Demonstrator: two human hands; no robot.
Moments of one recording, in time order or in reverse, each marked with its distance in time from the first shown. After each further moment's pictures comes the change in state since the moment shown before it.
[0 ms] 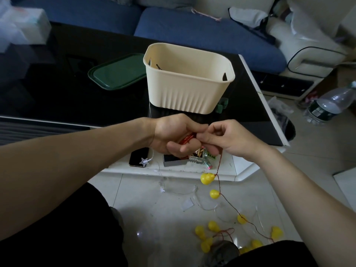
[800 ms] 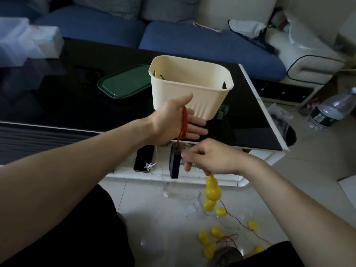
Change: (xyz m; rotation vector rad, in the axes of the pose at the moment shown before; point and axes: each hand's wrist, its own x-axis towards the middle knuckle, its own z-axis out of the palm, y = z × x) left_hand -0.021 0.017 0.014 -0.149 0.540 0.322; right_hand -0.019 -0.038 0.038 -0.231 -0.282 0.055
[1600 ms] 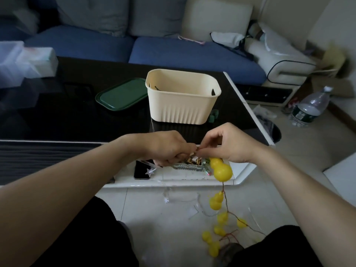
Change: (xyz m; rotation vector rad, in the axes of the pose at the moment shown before) left_hand -0.050 -0.005 0.002 0.800 -0.207 -0.151; right_hand -0.038 -0.008 -0.024 0.013 0.303 -0.178
